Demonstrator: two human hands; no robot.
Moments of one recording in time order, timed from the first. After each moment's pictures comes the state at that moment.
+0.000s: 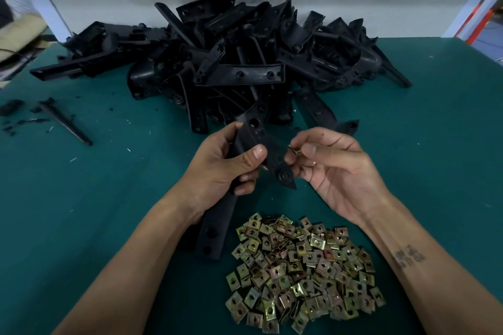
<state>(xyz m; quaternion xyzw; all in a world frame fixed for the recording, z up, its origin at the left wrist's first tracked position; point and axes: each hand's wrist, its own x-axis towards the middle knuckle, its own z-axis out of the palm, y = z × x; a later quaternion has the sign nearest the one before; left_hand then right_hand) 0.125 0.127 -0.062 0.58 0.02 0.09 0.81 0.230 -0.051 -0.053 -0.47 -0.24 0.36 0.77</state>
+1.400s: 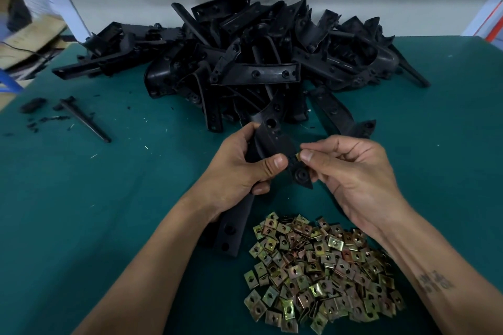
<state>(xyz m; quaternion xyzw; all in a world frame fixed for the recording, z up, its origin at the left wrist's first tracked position) 0.123 0.128 -0.063 0.63 0.02 0.08 0.77 0.206 -0.043 -0.044 -0.60 -0.19 0.24 0.74</state>
